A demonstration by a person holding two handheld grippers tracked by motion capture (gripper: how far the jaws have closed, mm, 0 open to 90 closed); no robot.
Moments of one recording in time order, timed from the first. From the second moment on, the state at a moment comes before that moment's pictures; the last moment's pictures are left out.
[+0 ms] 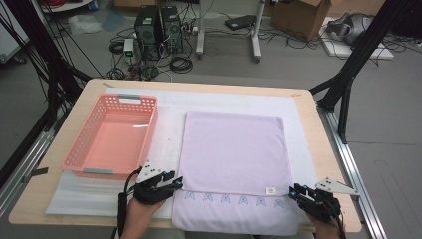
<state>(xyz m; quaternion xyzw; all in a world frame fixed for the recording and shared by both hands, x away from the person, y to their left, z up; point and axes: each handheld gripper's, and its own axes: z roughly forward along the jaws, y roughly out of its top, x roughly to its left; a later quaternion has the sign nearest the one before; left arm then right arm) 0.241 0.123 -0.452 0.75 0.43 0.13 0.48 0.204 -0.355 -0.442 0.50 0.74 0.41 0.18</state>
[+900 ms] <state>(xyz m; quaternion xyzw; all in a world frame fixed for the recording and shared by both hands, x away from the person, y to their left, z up) 0.237 0.109 -0.452 0.76 0.42 0.15 0.47 0.204 -0.344 -0.448 0.47 0.78 0.37 0.21</state>
